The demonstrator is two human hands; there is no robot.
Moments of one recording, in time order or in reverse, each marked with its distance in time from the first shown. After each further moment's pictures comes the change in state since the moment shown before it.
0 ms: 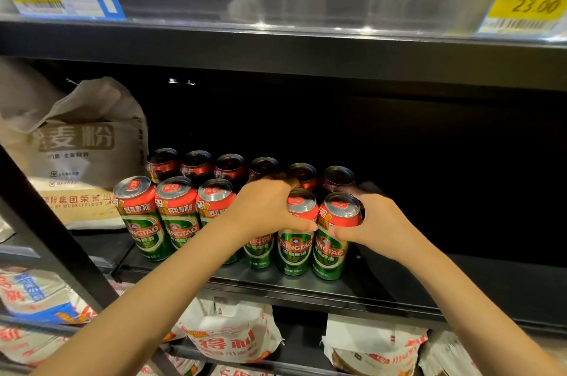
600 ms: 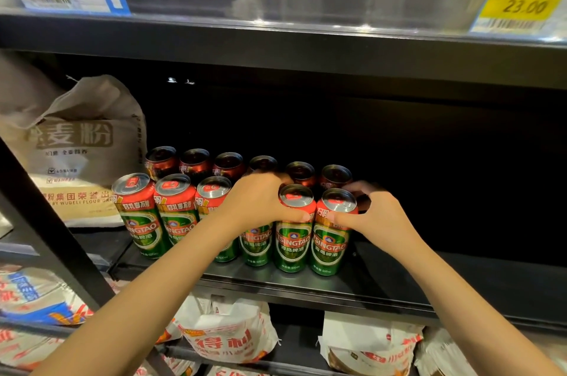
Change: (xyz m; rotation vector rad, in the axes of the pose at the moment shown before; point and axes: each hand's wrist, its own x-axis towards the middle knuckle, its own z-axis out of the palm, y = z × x) left_hand -0.002 -0.007 -0.001 -0.171 0.098 0.057; right_hand -0.003 0.001 0.001 0.102 0.176 0.051
